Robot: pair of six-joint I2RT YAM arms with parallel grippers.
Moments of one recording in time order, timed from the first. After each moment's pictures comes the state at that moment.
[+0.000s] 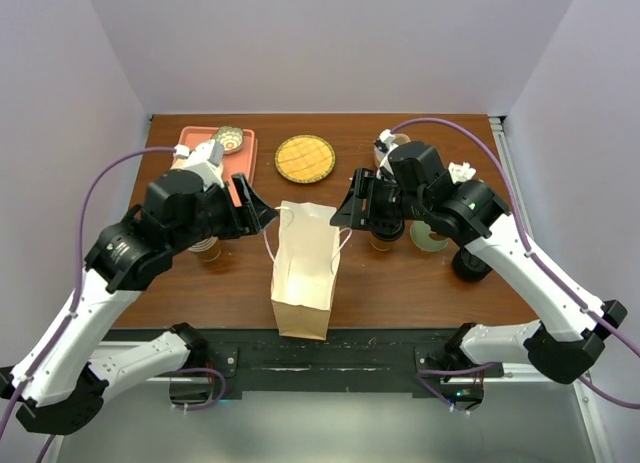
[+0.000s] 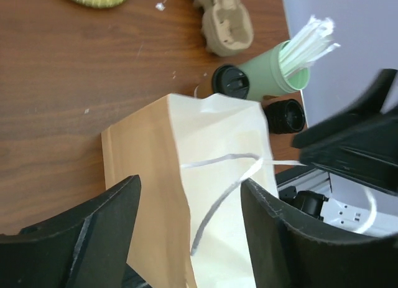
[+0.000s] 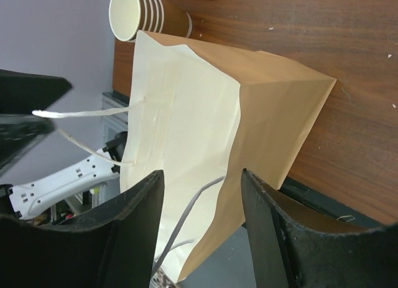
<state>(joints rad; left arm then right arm) -0.66 0.94 1.34 -0.91 -0.05 -0.74 0.76 1.26 1.53 -0.93 -0.14 0.82</state>
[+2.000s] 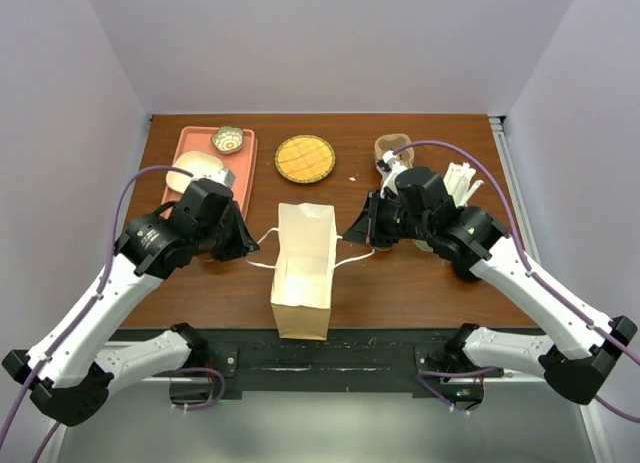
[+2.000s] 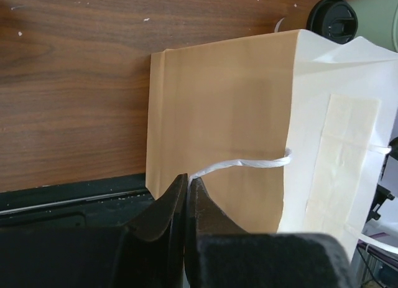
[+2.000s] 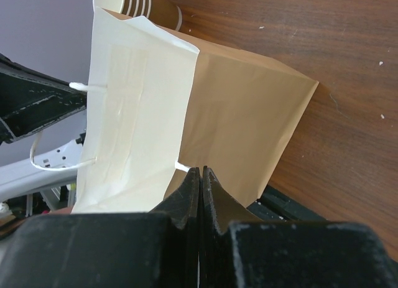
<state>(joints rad) -0.65 1.01 1.29 -1.14 -0.06 -0.83 0.76 1.12 1.25 -0.74 -0.15 0.75</state>
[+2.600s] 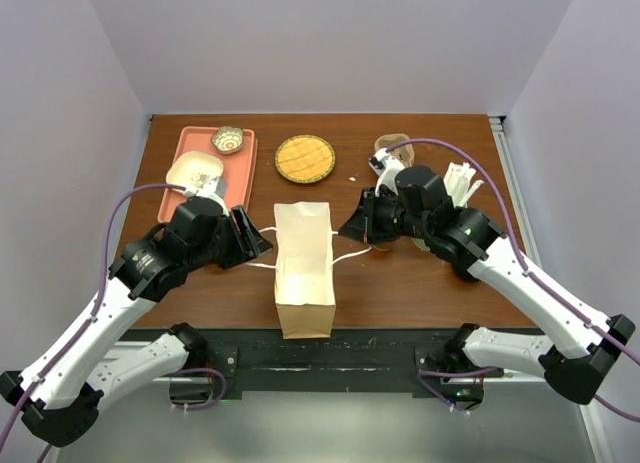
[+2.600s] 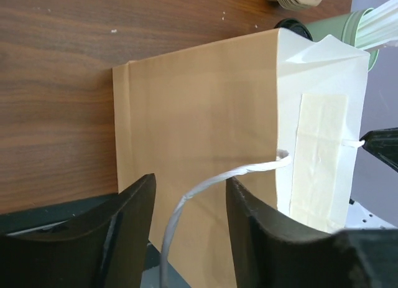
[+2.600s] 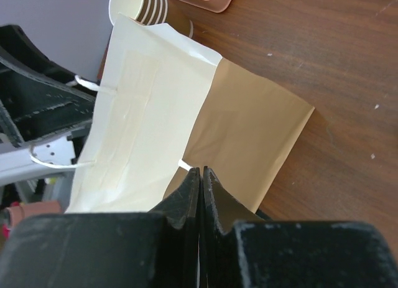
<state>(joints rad) -0.65 0.84 1.07 -0.93 -0.03 -0.92 0.76 1.12 1.22 -0.64 -0.18 0.64</state>
